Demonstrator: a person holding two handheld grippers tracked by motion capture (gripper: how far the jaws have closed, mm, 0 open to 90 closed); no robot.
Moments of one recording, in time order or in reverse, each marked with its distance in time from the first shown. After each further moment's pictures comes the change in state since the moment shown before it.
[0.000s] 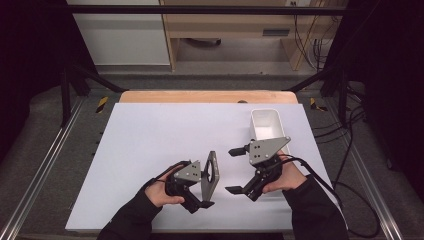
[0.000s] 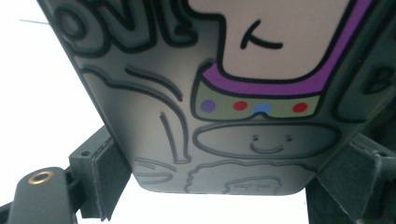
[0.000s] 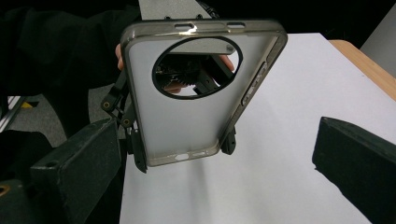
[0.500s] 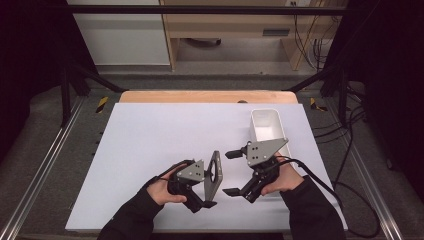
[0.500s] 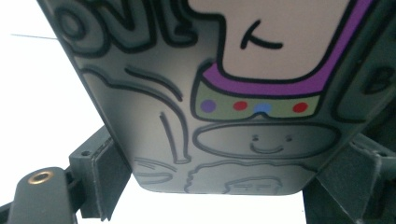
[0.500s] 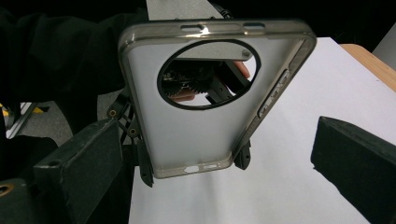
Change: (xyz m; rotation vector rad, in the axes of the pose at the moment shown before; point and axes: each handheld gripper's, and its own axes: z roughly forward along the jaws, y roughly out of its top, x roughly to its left) left arm 0.001 0.008 0.004 0.000 -0.023 0.024; right arm 0.002 0.000 0.005 -0.024 0.033 0.007
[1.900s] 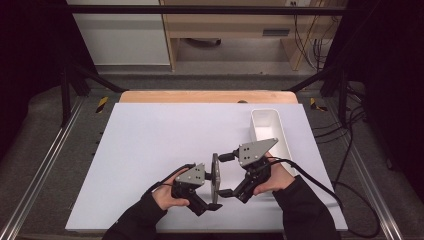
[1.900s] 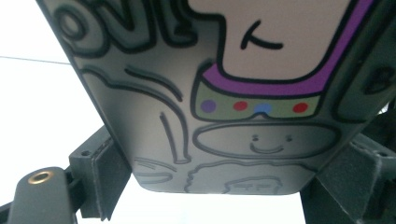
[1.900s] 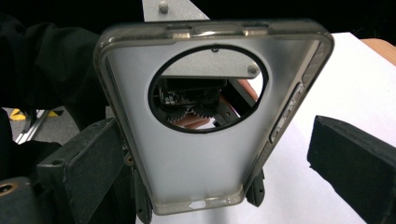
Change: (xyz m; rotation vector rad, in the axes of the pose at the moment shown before) left arm -0.003 -0.015 0.018 -0.146 -0.027 -0.005; right arm -0.004 -0.003 0.020 -0.008 0.050 0.033
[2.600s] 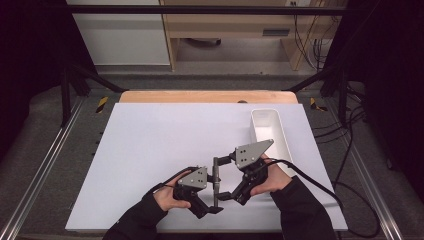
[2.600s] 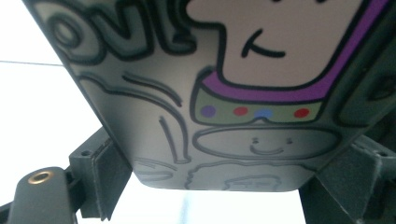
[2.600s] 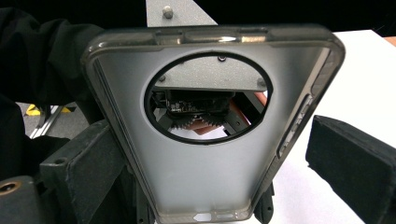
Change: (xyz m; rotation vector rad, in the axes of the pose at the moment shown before) left arm -0.003 -0.002 0.007 0.020 -0.021 0.035; right arm 0.000 -0.004 0.009 0.007 0.049 -0.008
